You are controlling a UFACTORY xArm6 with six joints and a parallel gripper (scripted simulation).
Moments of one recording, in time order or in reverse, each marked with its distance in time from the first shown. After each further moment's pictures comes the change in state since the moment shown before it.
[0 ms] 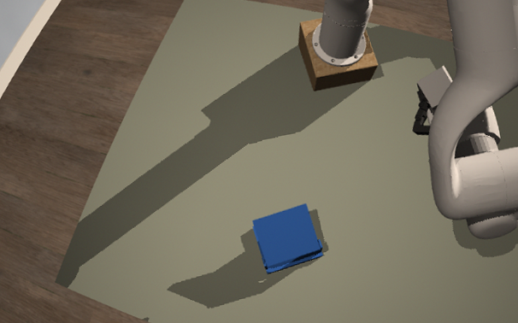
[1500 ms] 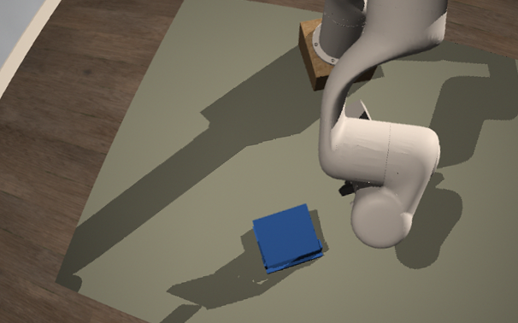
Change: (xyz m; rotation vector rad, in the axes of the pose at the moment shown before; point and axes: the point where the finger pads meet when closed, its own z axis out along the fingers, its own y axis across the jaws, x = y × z) arm -0.020 -0.163 -0.072 0.233 -0.686 0.111
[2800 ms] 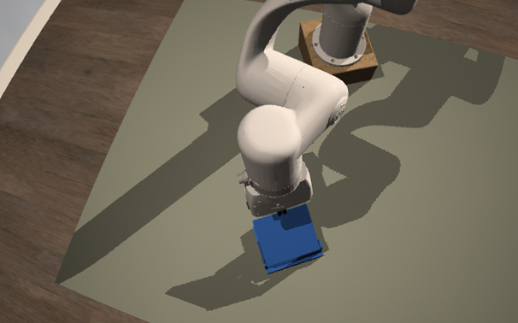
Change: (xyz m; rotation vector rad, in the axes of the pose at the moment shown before) arm 0.037 -0.185 -0.080 0.478 -0.534 0.176
